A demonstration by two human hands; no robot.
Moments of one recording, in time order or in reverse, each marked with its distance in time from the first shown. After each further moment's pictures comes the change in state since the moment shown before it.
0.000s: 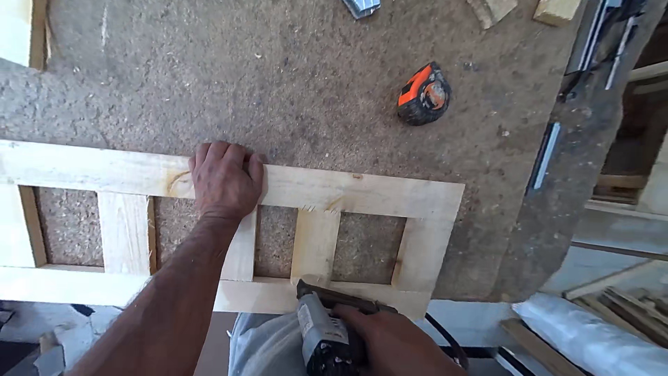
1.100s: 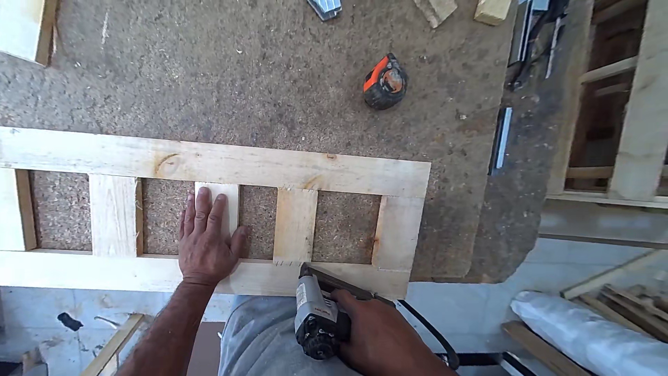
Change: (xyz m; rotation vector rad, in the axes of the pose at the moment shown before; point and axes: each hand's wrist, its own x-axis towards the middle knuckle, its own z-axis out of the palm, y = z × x) left_hand -0.159 -0.030 0.006 -0.012 -0.026 0.070; right_hand -0.012 0.015 0.036 0.011 0.125 0.148
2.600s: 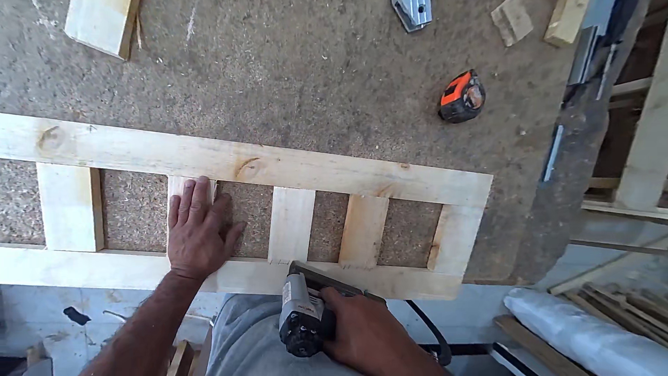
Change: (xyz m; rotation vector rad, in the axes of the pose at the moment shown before) left_hand 0.024 -0.150 -0.051 0.046 -0.047 0.122; right_hand 0.034 -0.168 0.002 -0.048 -0.061 0.004
